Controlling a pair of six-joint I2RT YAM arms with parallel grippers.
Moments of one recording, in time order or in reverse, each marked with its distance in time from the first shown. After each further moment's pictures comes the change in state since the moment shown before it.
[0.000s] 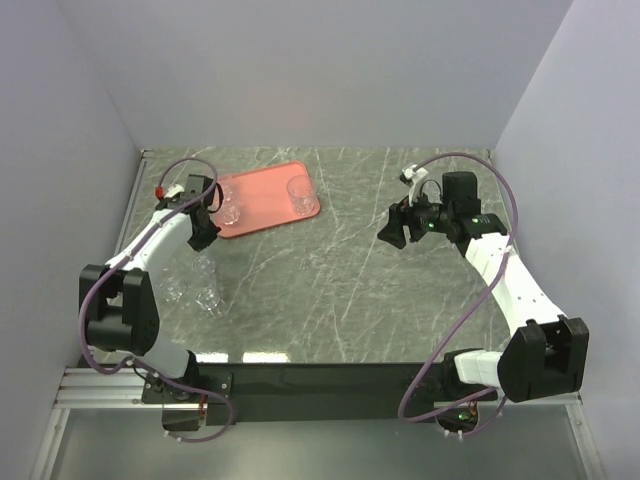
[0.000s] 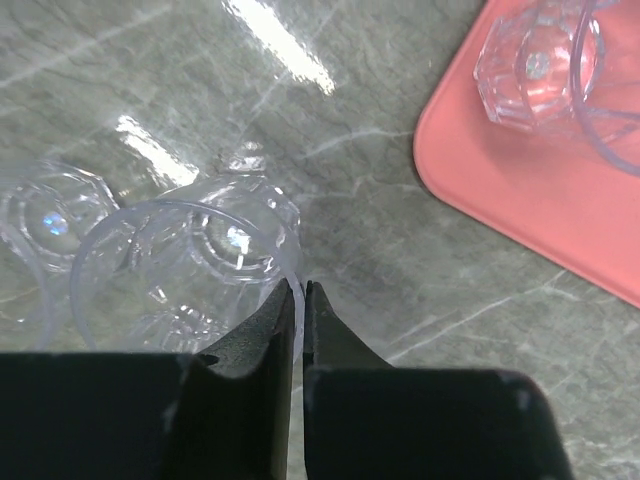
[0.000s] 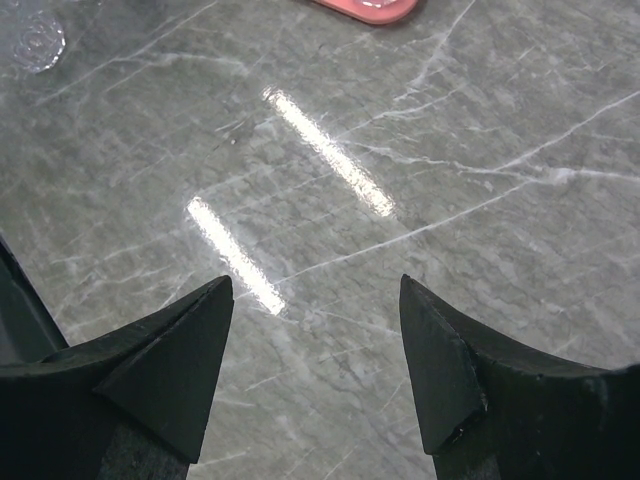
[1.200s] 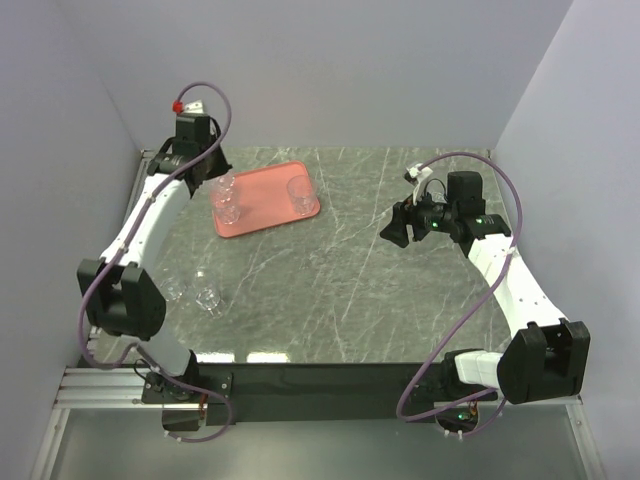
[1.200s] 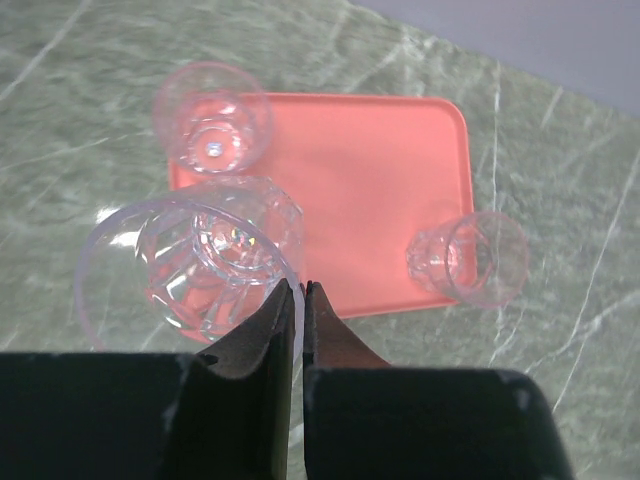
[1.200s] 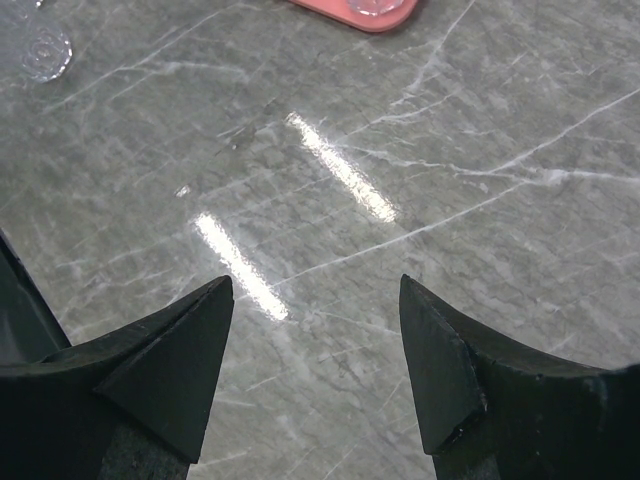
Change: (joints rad) left arm -0.031 0.068 0.448 0.163 0.193 0.420; right arm -0.026 -0.012 0.000 0.000 -0.026 0.004
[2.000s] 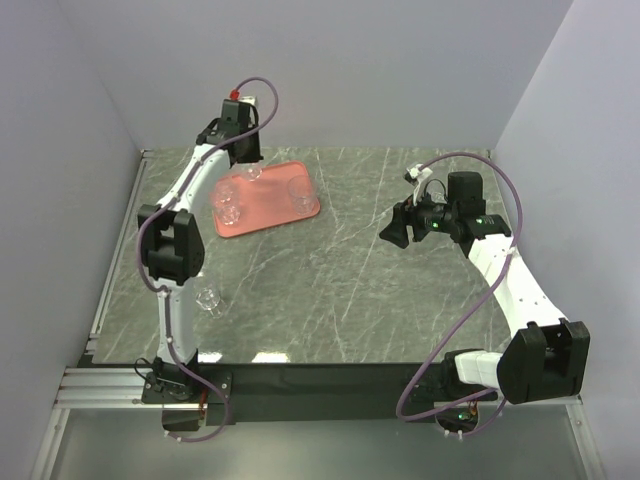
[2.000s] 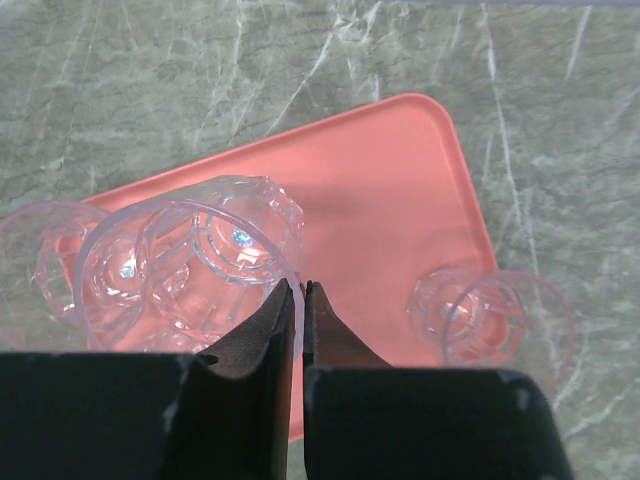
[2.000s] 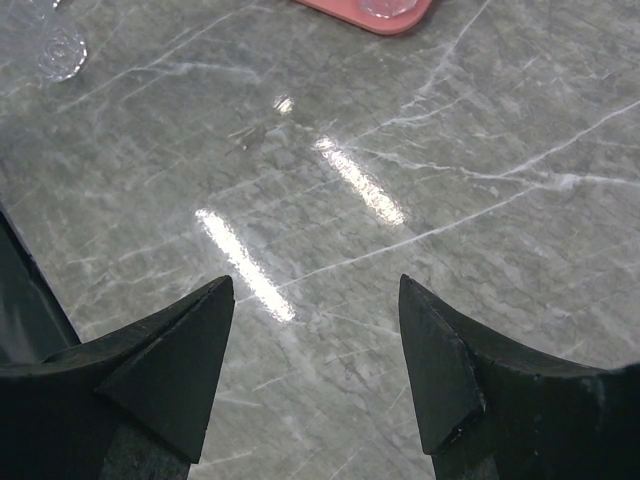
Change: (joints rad) left arm -0.065 0.521 0.468 -0.032 0.116 0.233; right arm -0.004 0.000 -0.002 0.000 -0.028 0.000
